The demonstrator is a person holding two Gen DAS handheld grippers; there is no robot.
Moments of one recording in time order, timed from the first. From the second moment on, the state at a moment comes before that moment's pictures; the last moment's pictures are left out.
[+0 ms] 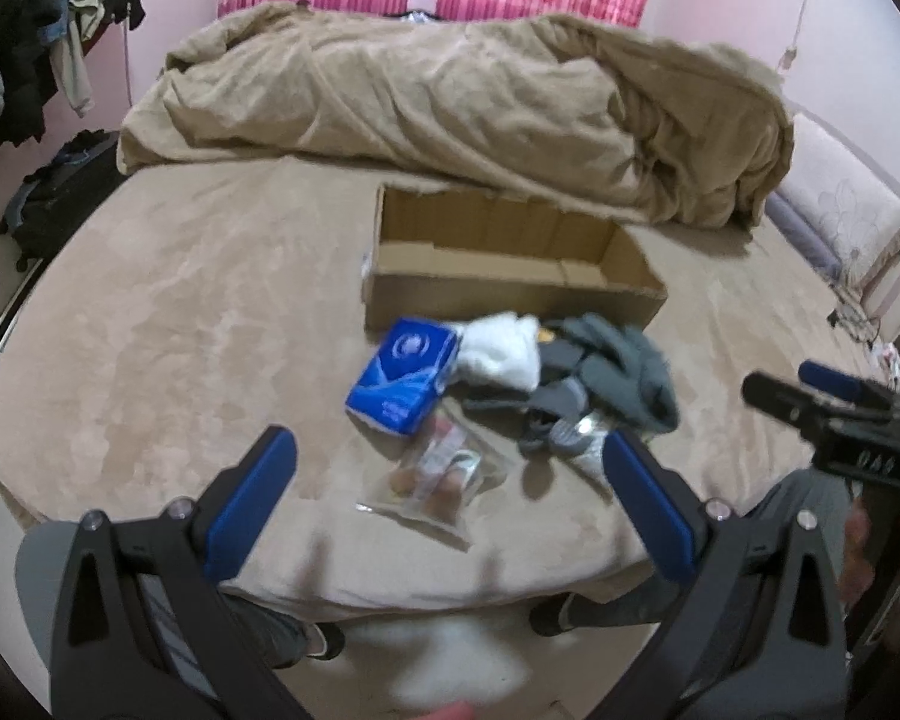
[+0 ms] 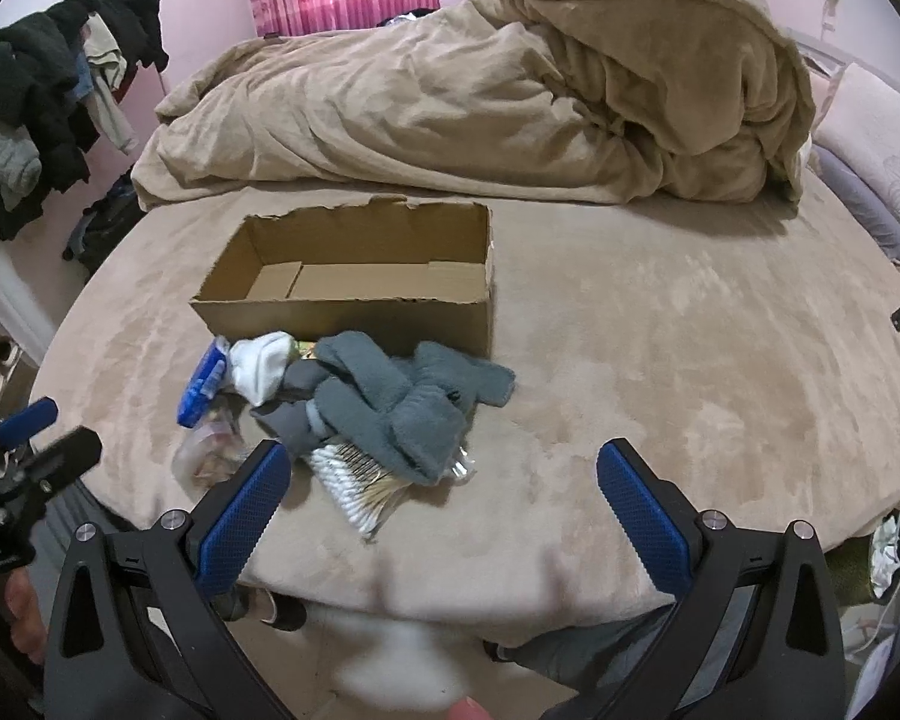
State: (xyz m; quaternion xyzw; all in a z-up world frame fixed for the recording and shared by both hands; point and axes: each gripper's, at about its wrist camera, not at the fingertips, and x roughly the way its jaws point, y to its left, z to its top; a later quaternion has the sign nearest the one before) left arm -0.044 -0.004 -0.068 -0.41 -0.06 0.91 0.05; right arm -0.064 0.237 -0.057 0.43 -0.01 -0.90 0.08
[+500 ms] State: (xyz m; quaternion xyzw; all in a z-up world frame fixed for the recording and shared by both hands) left arm -0.090 0.002 -0.161 -0.50 -0.04 0.86 0.07; right arm -0.113 0.239 -0.123 0.45 -0.01 -0.89 0.09
